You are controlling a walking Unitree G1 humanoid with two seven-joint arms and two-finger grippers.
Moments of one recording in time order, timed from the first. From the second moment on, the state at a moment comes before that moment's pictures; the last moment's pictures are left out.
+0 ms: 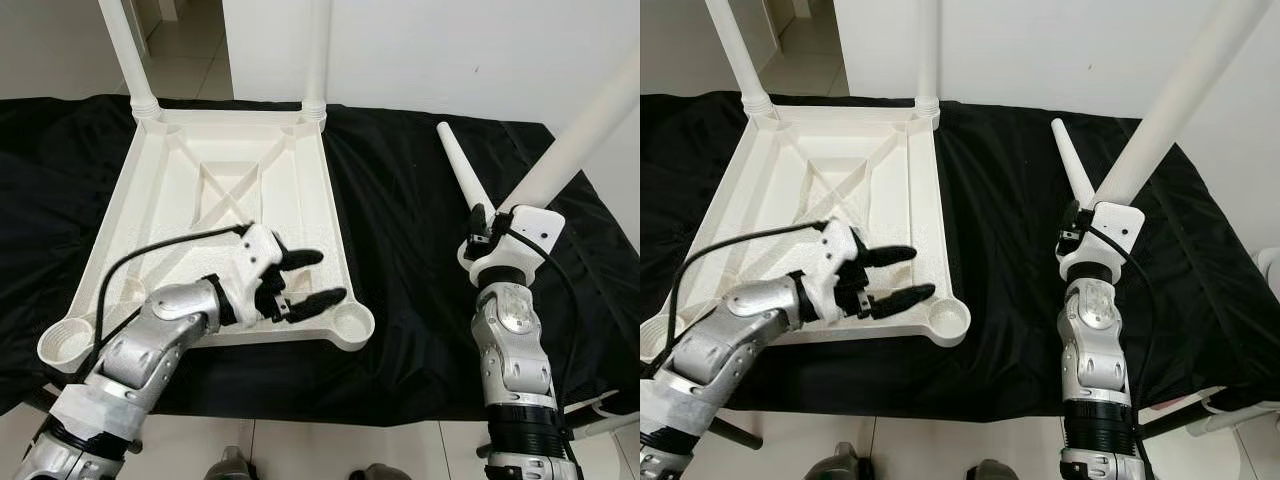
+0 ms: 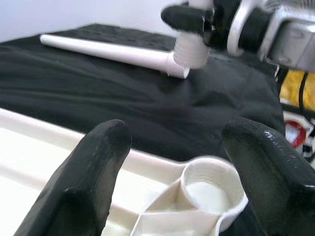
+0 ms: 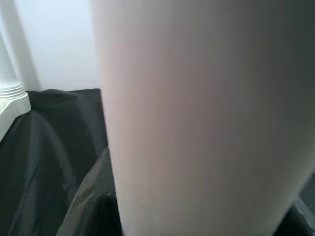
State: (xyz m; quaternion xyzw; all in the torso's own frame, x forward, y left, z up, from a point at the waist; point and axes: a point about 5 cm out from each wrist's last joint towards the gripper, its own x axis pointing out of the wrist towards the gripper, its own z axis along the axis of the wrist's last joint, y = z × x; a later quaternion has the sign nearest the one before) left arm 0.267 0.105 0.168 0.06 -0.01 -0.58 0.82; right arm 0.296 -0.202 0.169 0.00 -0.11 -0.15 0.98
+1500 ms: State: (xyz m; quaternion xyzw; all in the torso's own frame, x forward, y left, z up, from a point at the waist) left arm 0.262 0.013 0.137 0.13 0.08 -0.63 0.76; right arm 0.300 -0.199 0.169 0.01 -0.11 -0.15 0.98
